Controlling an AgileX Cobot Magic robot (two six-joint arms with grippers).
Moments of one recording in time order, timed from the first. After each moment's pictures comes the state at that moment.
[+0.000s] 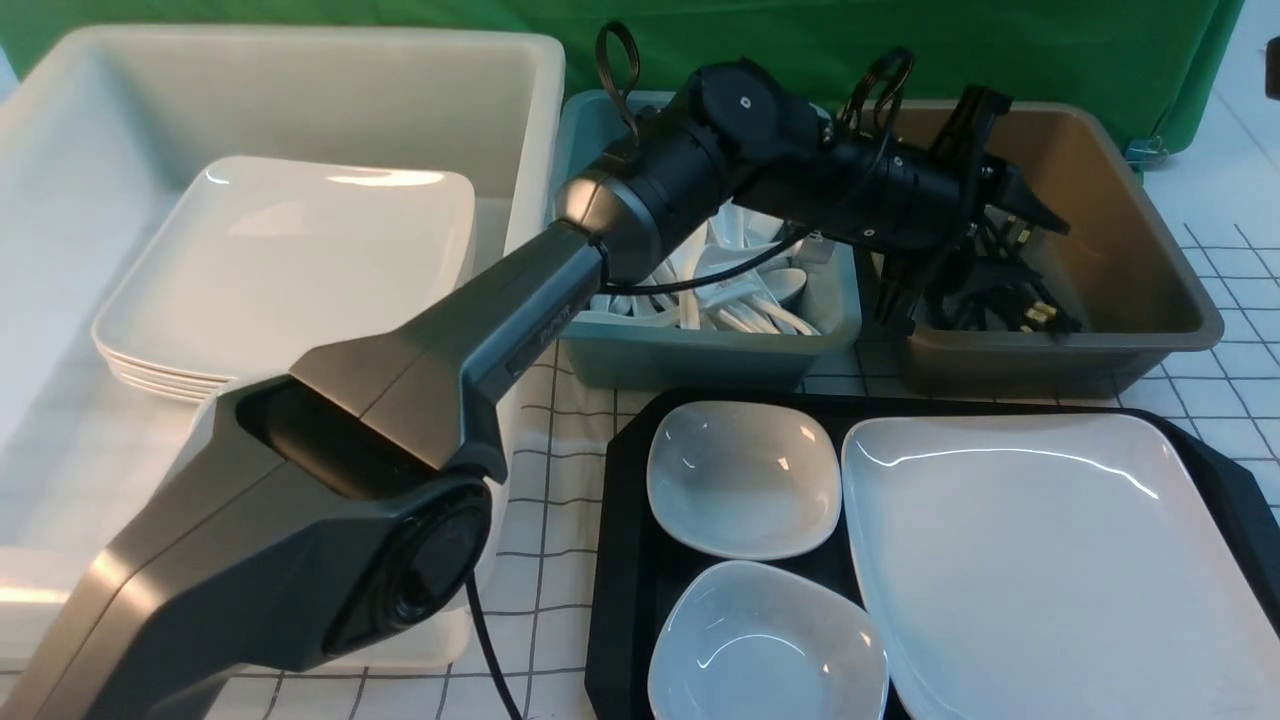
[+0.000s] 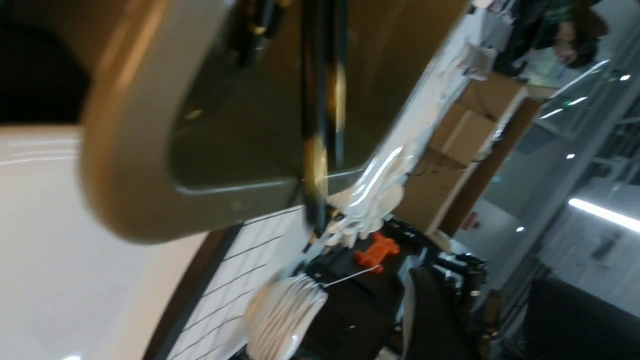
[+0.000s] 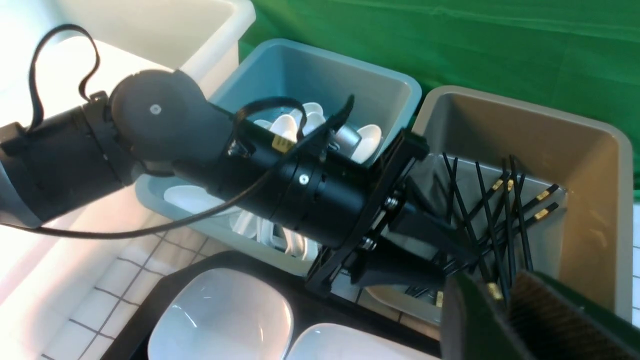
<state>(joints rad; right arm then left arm) 0.09 1.10 -1.27 0.42 0.80 -0.47 -0.59 2.62 -2.60 -0.98 0.85 -0.87</state>
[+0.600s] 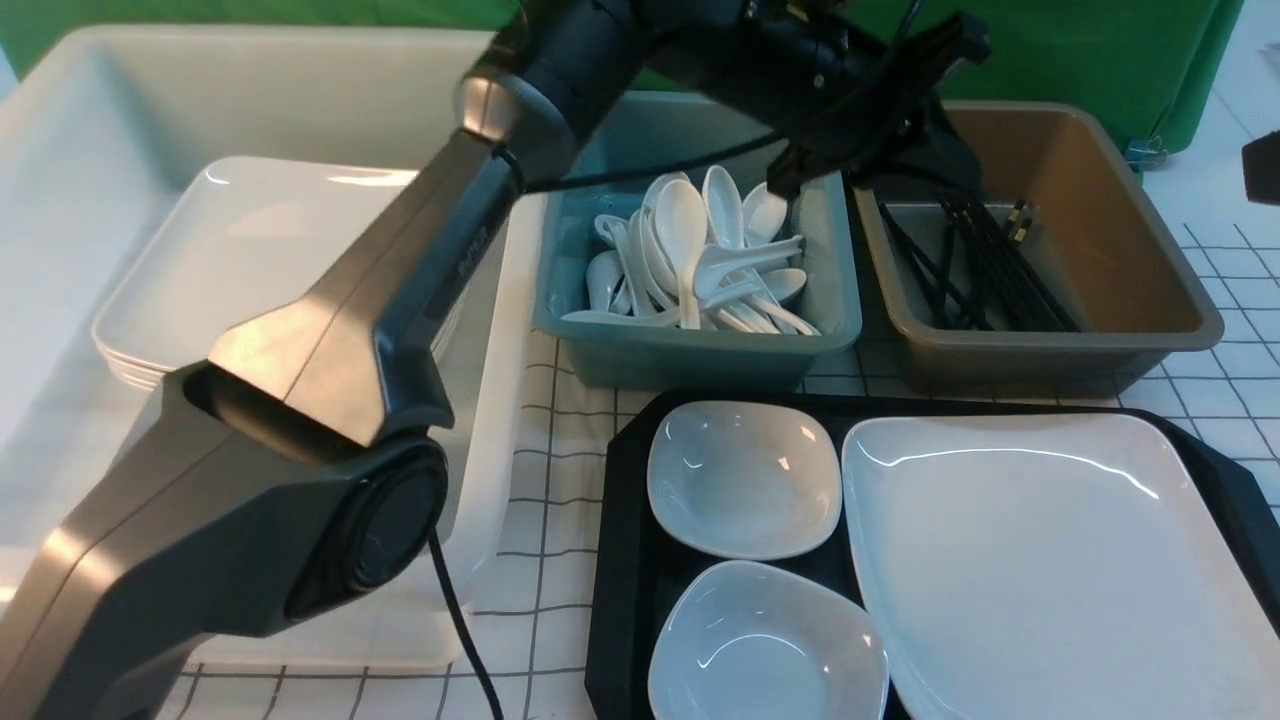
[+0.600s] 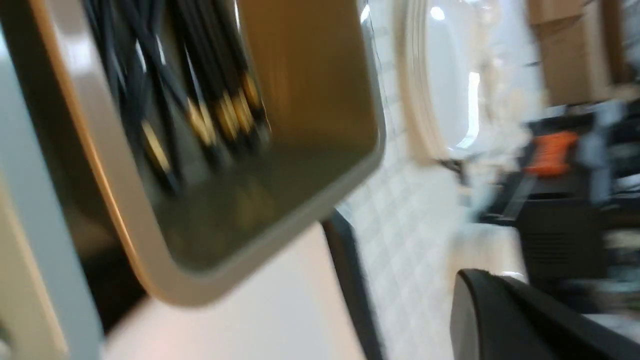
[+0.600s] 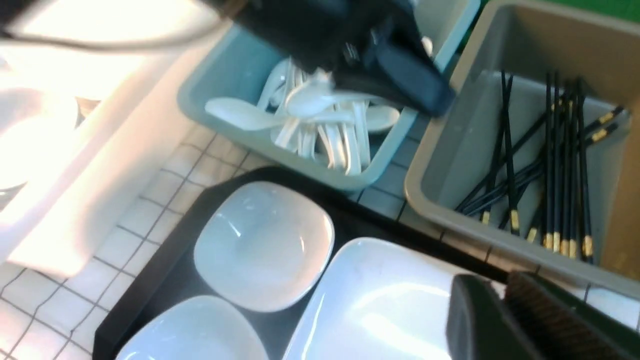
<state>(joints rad) 0.09 1.09 -1.27 0.42 0.98 -0.47 -0.52 2.58 -2.93 -0.69 1.20 -0.33</state>
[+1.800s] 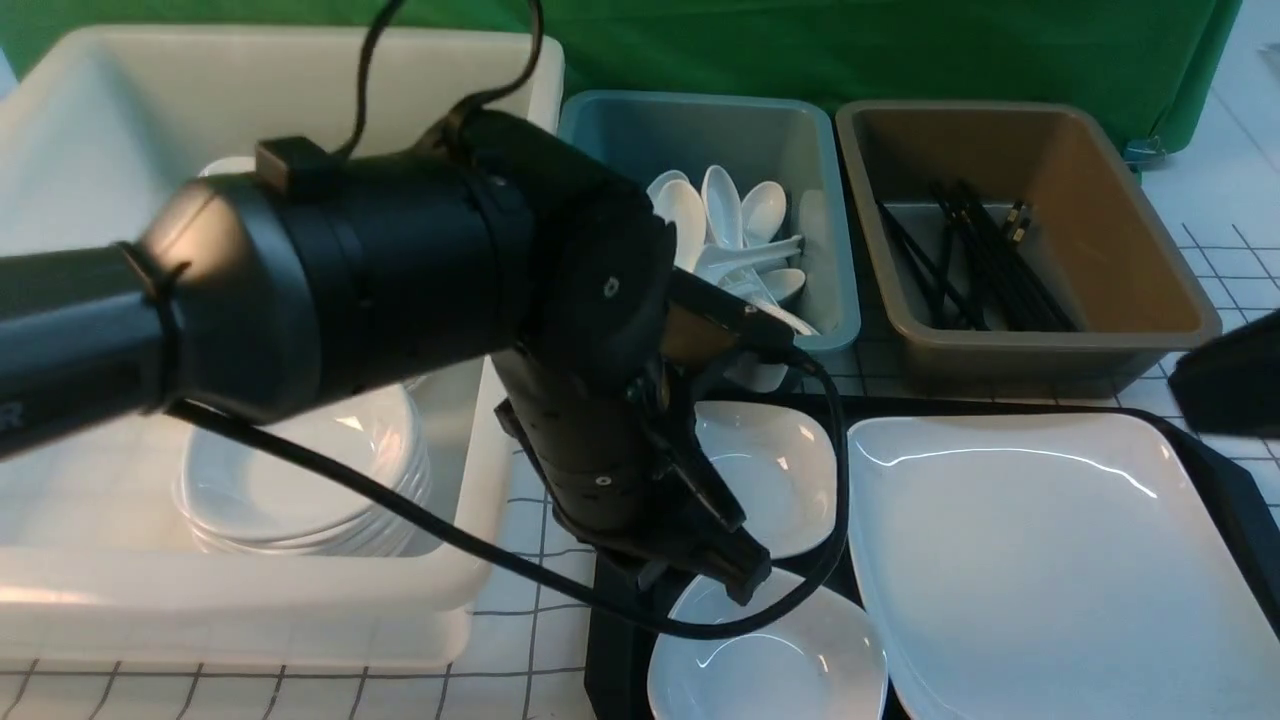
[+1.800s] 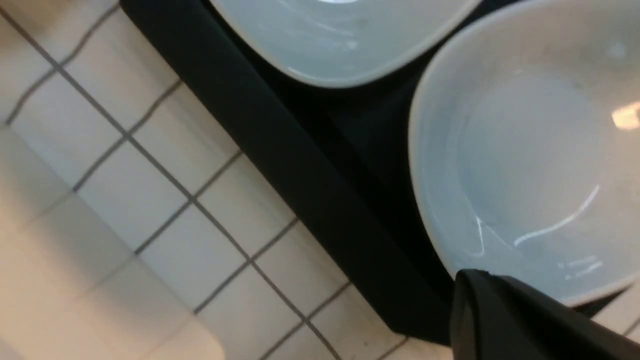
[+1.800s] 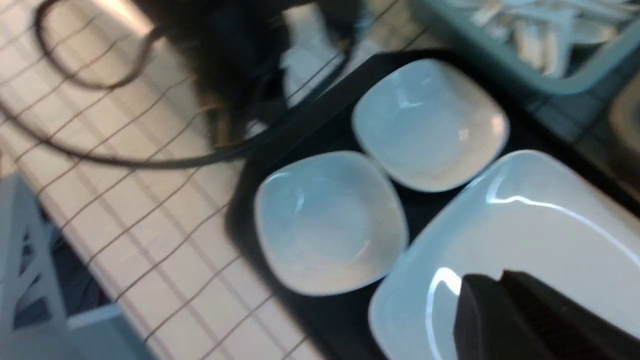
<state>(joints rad) 0.29 1.02 -1.18 0.47 1.21 -0.63 -0.77 1.72 -1.33 0.00 0.99 -0.09</state>
